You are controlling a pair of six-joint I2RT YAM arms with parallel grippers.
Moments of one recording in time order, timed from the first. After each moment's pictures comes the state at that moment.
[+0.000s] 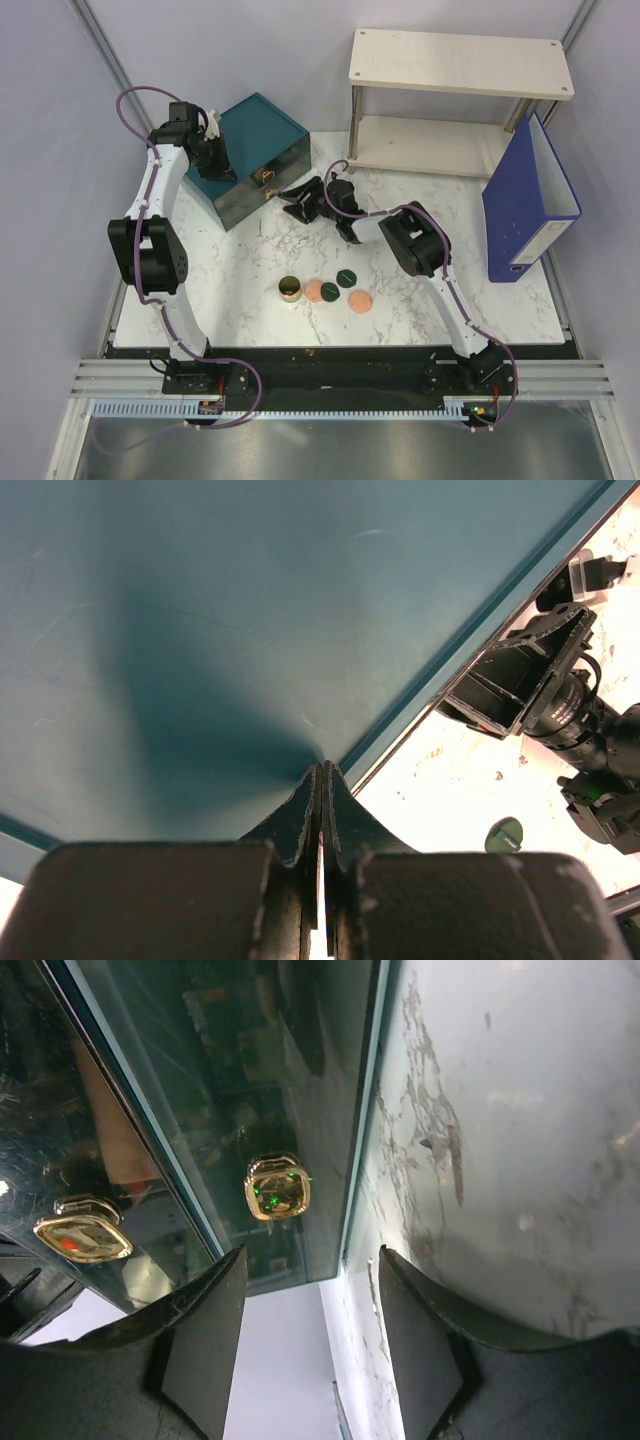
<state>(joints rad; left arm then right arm) 0.03 1.95 1.86 -0.90 0.32 -0.16 0.60 2.54 1.61 0.71 -0.33 1.49</state>
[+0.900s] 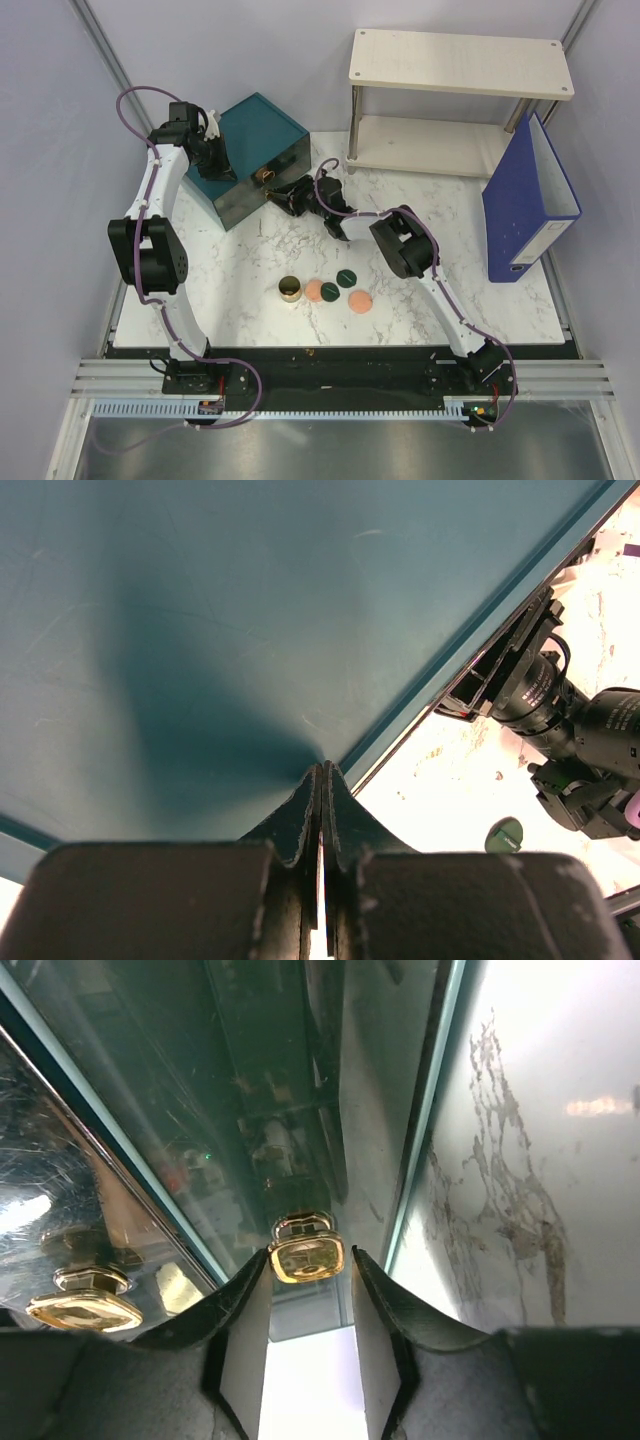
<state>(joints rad) 0.03 1.95 1.86 -0.90 0.32 -0.16 0.64 2.66 1.83 0.68 -0.28 1.57</state>
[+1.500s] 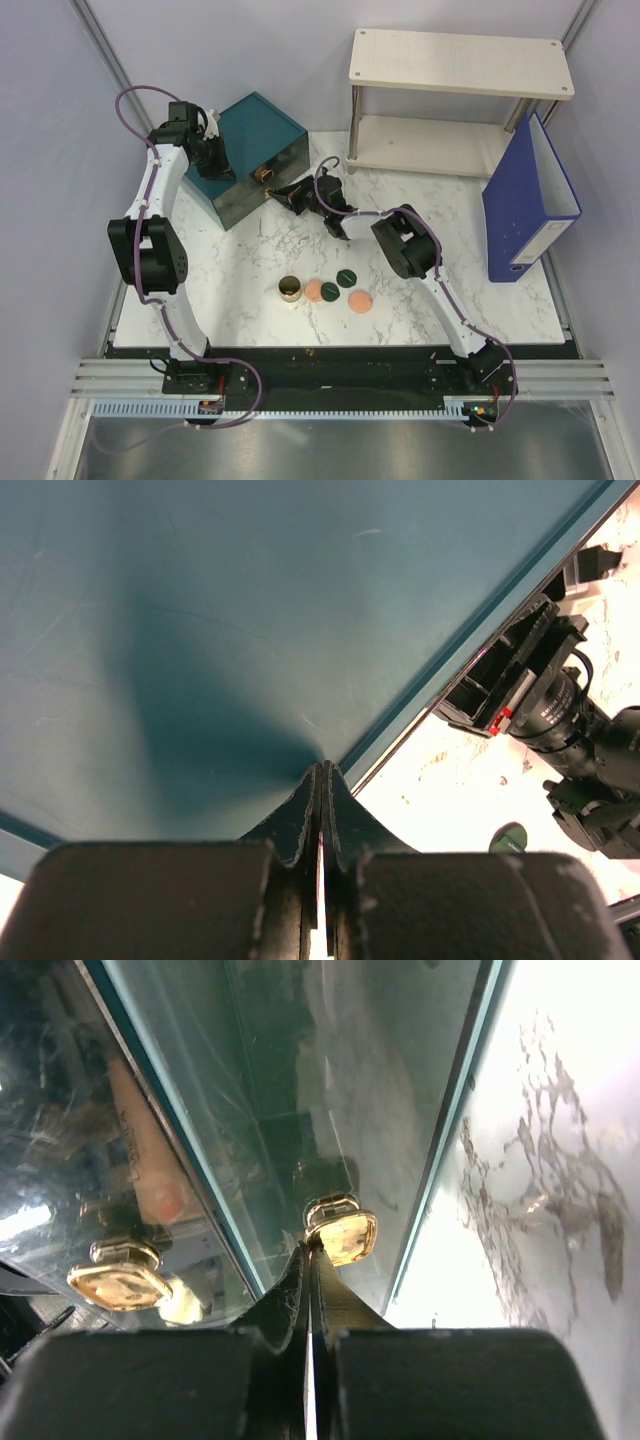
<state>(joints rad) 0.03 1.95 1.86 -0.90 0.31 -0.16 0.64 2.63 1.80 0.67 -0.26 1.57</state>
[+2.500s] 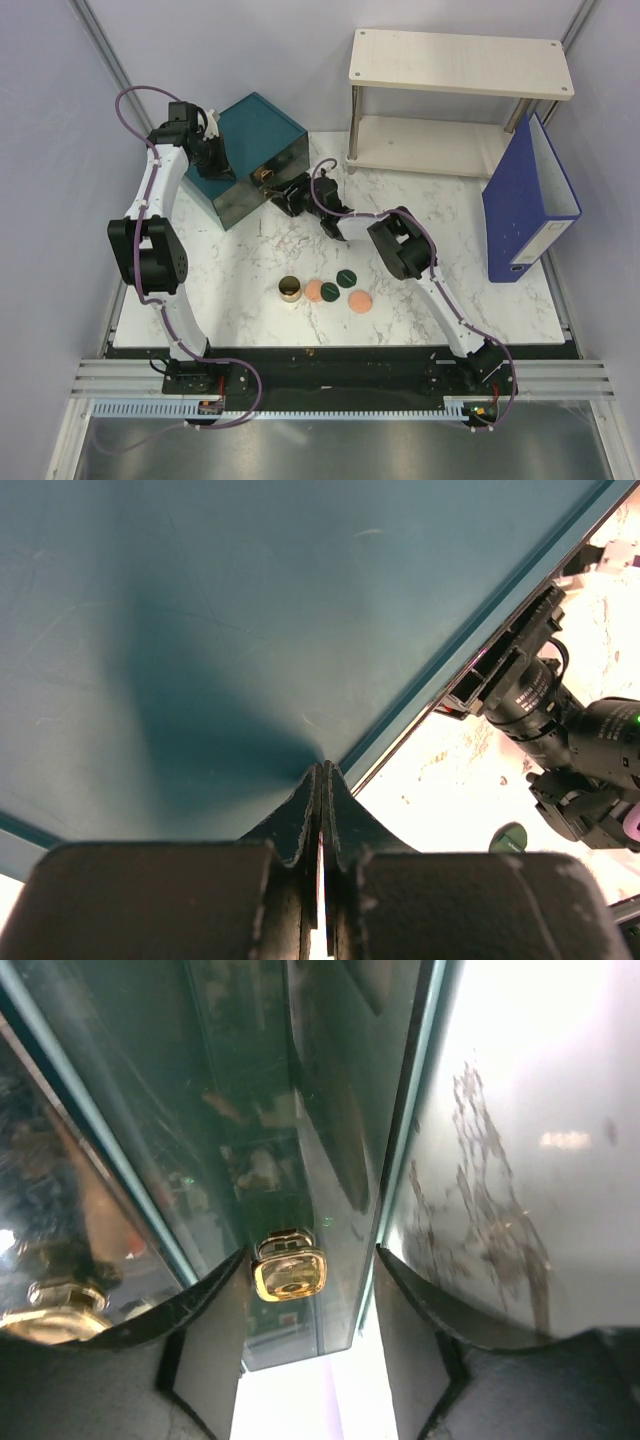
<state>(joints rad) 0.03 1.95 1.86 -0.90 0.31 -0.16 0.65 2.66 1.84 0.64 -0.18 1.52</state>
